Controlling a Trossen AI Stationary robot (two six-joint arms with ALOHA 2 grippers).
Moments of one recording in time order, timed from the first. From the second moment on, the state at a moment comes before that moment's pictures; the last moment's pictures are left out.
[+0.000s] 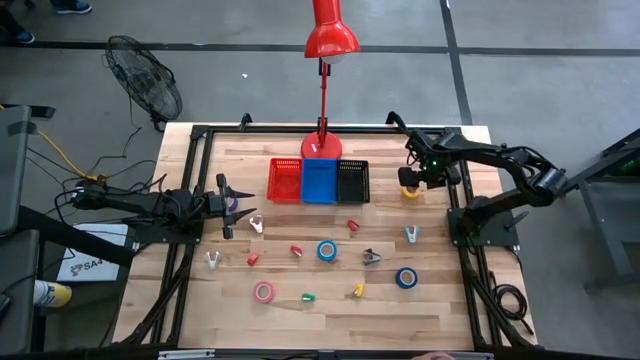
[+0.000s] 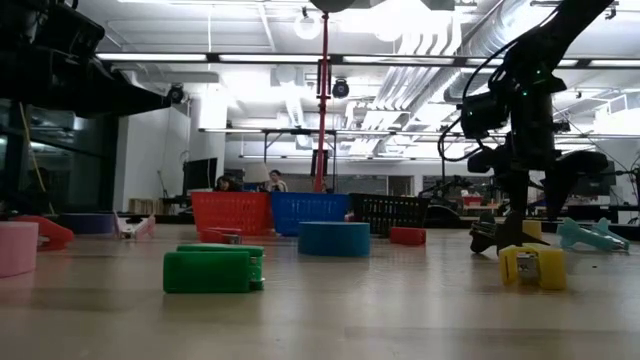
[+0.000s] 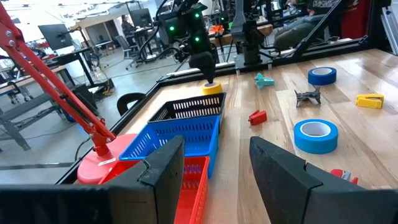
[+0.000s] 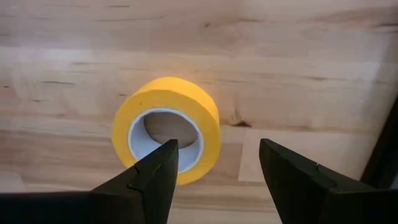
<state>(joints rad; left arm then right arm) -0.18 0.12 0.02 0.05 -0.39 0.21 -0.83 1.39 0.70 -0.89 -0.07 0.73</state>
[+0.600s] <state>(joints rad) -0.18 0.12 0.02 0.05 -0.39 0.21 -0.84 1.48 0.66 -0.76 -0.11 0.71</state>
